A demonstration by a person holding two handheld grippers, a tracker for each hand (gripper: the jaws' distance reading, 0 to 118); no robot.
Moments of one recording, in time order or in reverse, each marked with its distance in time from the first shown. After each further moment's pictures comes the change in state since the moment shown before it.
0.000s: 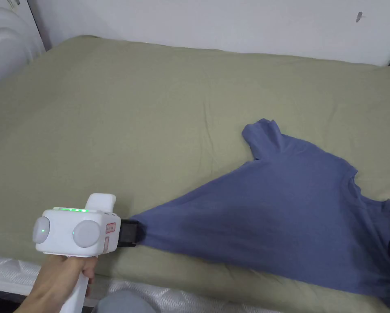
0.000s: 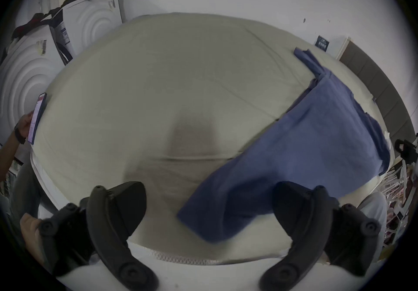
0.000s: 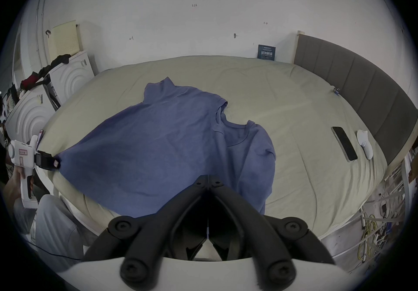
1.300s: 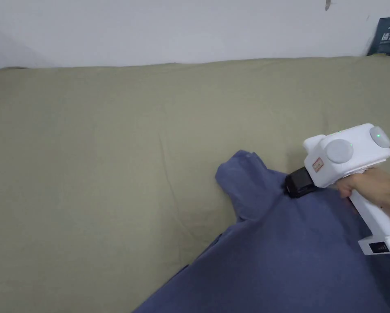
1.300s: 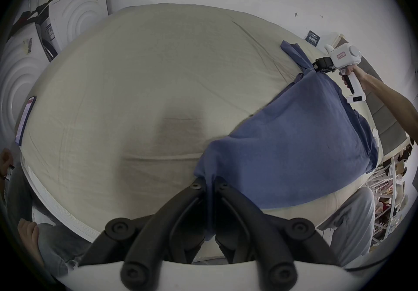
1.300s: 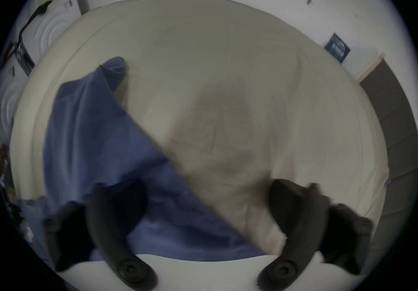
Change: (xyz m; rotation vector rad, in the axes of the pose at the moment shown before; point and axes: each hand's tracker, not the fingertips) left arm 0.000 0.018 0.014 -0.063 0.198 -0.159; right arm -0.075 0.239 -0.367 -0.423 0.078 0.257
